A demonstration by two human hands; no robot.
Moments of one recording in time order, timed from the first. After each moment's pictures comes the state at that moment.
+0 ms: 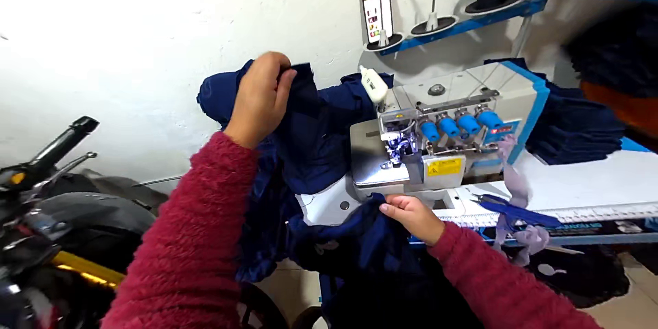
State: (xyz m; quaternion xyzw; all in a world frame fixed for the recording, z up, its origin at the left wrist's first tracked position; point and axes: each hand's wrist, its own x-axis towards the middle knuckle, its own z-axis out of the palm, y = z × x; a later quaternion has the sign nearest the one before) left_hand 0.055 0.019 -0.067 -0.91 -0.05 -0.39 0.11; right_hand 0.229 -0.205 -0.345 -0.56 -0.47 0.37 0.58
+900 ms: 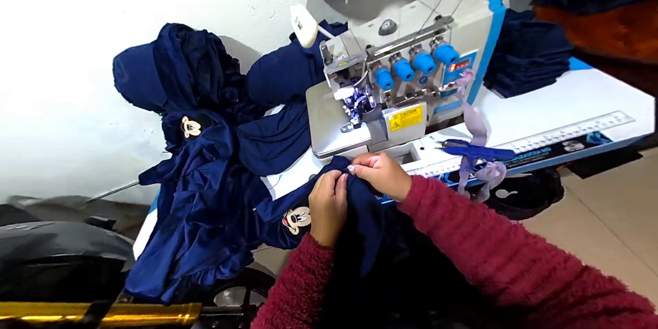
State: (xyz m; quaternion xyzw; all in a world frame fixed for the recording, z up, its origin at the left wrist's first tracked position) left_hand 0.076 -0.123 -0.348 -0.87 -0.20 -0.42 -0.13; right_hand 0.233 -0.202 -0.341 -0.58 -0.47 0.30 0.59
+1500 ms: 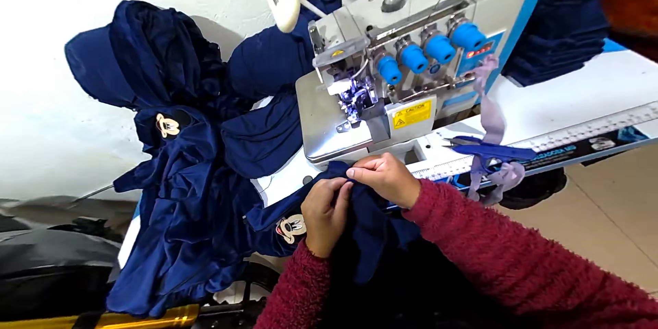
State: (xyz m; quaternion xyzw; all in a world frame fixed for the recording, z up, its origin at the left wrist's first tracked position) left_hand 0.076 -0.115 -0.352 -0.85 -0.11 -0.46 -0.23; right_hand 0.235 -0.205 -0.339 -0.59 -0.46 0.29 0.59
